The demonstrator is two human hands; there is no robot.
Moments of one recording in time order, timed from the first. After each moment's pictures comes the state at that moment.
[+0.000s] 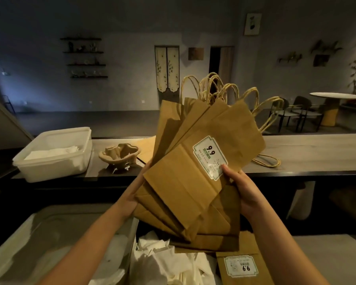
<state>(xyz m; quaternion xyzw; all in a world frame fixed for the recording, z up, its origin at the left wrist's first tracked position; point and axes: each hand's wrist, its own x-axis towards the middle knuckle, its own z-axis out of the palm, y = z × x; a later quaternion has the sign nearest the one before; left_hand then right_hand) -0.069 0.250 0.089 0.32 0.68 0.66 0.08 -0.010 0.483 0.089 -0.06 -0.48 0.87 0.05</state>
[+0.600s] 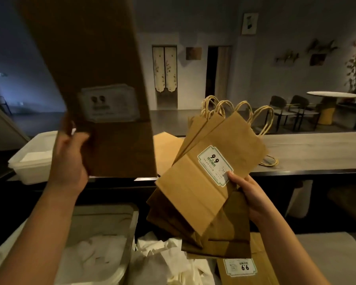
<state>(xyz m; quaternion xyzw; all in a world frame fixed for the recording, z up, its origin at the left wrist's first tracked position) -0.087 0.199 0.165 0.23 0.54 0.79 -0.17 0.000 0.496 0.081 -0.12 -0.51 0.84 0.10</state>
